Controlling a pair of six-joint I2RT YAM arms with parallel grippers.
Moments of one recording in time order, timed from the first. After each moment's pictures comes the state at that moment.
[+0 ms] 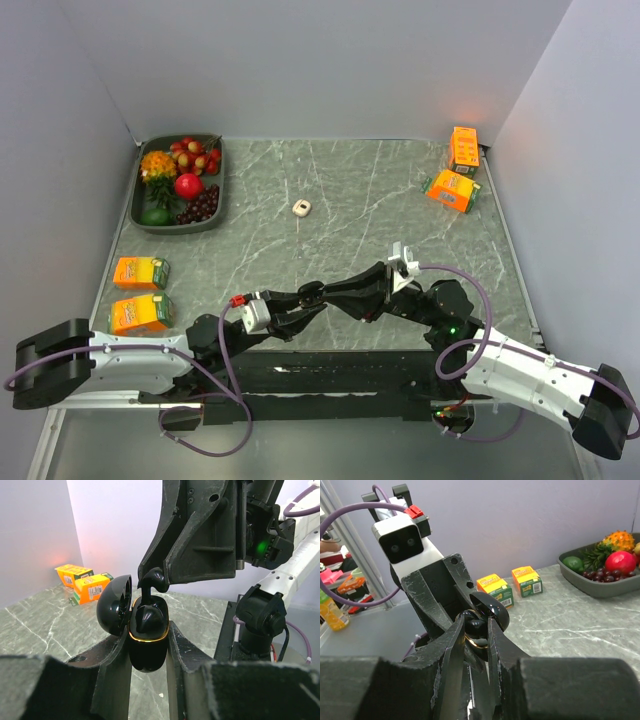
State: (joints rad) left arm -1.26 0.98 0.16 1.24 -0.07 0.05; right arm 0.91 0.69 0.35 0.67 -0.40 0.36
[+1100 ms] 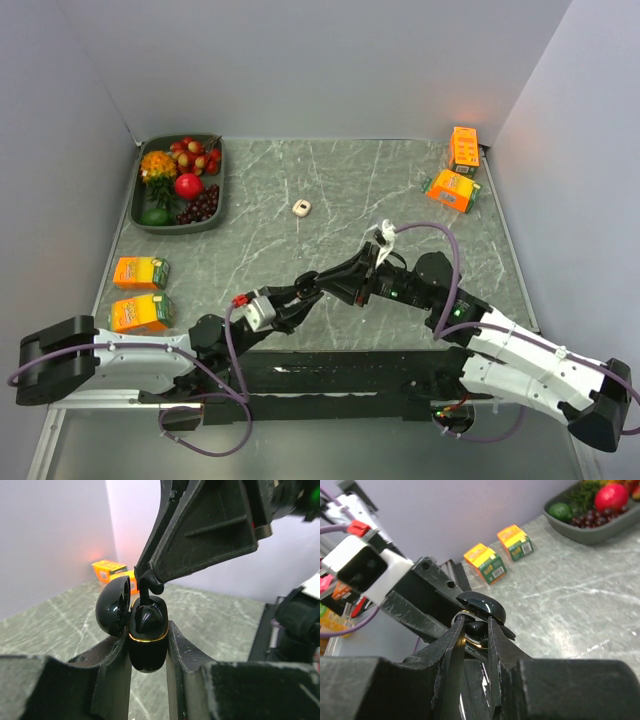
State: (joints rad) left arm -1.28 1.01 0.17 1.26 -0.21 0.14; right arm 0.91 0.80 0.63 0.21 -0.32 0.44
